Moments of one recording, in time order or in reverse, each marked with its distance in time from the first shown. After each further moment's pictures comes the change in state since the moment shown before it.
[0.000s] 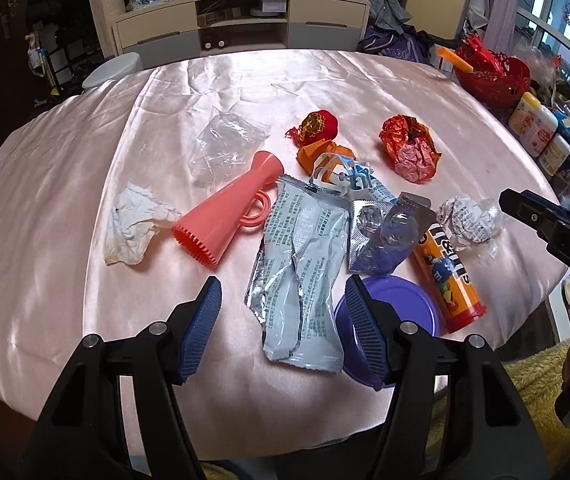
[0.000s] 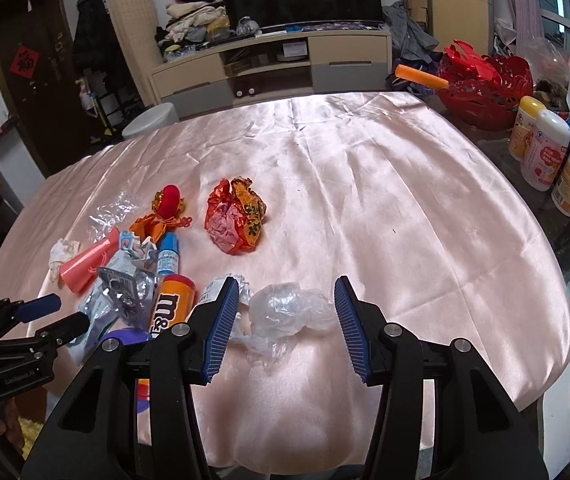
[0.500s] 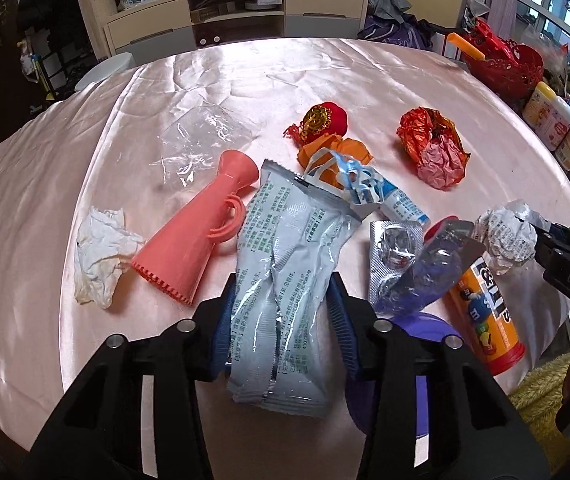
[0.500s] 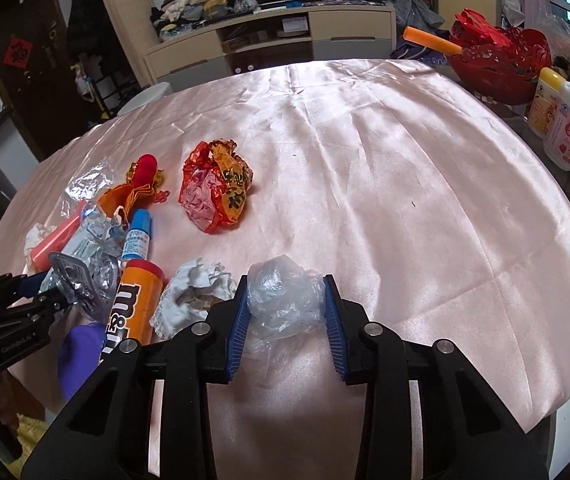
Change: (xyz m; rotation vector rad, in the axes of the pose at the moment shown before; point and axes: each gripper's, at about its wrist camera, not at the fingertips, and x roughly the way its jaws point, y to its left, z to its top) left arm 0.036 -0.001 0.019 0.023 0.009 0.013; right arm 0.040 -0.004 -0.009 -0.008 0.064 0.014
